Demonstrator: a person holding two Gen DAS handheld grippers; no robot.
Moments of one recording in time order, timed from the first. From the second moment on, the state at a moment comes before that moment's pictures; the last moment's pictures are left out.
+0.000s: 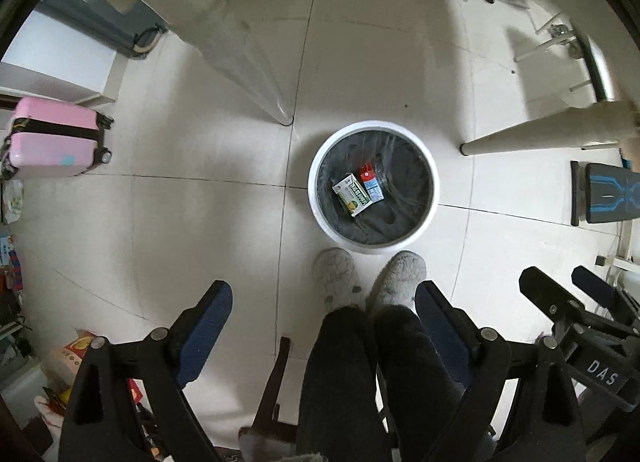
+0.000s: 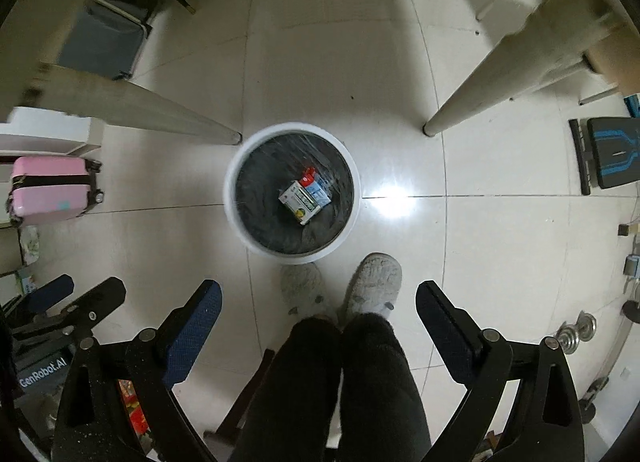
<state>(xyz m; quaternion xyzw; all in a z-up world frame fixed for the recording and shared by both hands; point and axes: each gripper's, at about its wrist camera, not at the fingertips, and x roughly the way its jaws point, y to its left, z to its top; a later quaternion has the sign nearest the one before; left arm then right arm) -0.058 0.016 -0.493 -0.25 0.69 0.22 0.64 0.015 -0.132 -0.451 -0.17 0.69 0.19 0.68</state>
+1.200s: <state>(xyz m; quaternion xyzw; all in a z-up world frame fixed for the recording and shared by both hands) 0.243 0.109 -0.333 -0.50 0.56 0.29 0.60 0.354 -0.139 -0.210 -0.01 0.66 0.11 0.74</state>
